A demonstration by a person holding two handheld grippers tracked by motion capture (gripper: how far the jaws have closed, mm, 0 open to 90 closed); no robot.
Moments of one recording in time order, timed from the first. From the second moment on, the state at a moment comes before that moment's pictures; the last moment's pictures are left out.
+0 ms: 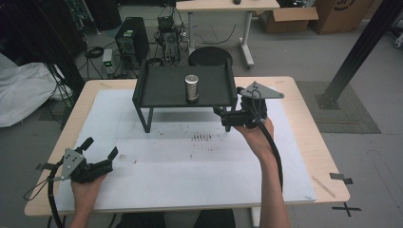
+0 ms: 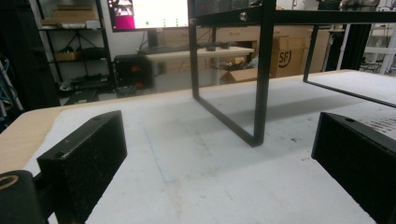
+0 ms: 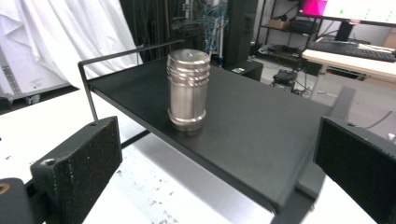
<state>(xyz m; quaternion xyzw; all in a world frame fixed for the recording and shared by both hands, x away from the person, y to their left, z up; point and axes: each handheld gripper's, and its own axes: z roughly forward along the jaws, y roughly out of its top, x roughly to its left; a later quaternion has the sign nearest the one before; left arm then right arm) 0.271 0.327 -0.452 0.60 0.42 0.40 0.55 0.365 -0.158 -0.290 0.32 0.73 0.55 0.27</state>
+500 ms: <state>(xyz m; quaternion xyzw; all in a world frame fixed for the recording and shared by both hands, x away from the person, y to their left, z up) 0.271 0.327 -0.452 0.60 0.42 0.40 0.55 0.341 -0.191 -0.338 0.37 0.70 0.53 0.30</state>
